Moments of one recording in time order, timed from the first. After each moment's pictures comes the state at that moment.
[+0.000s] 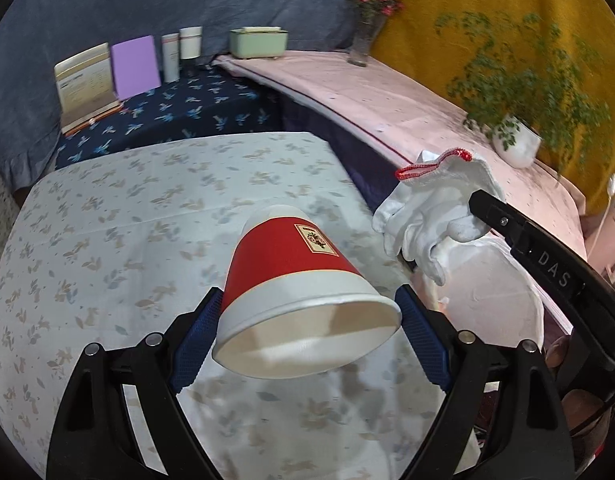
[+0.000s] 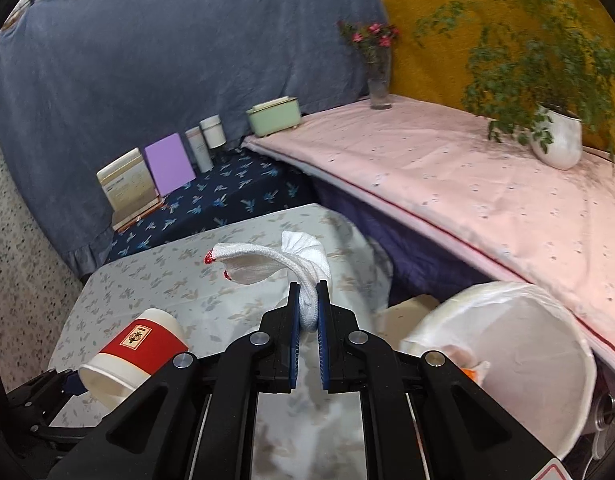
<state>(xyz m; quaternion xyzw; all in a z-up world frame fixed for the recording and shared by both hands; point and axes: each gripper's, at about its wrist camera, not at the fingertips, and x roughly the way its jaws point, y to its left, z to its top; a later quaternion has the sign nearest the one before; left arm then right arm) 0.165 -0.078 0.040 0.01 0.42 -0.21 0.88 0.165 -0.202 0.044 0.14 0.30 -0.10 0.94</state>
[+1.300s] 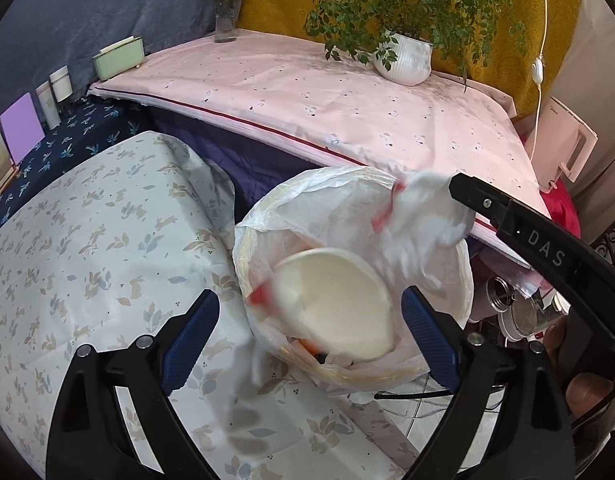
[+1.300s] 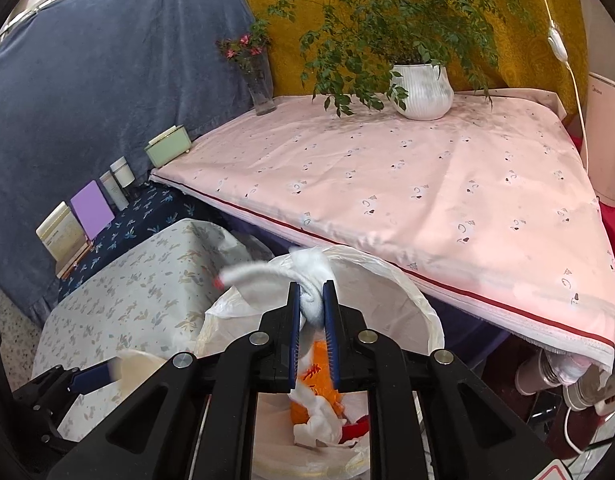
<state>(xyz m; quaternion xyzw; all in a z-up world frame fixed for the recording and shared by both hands) 0.096 -0.246 0.013 0.12 0.42 -0.35 0.83 0.044 -0.347 0.014 0.22 0.29 -0.22 0.91</state>
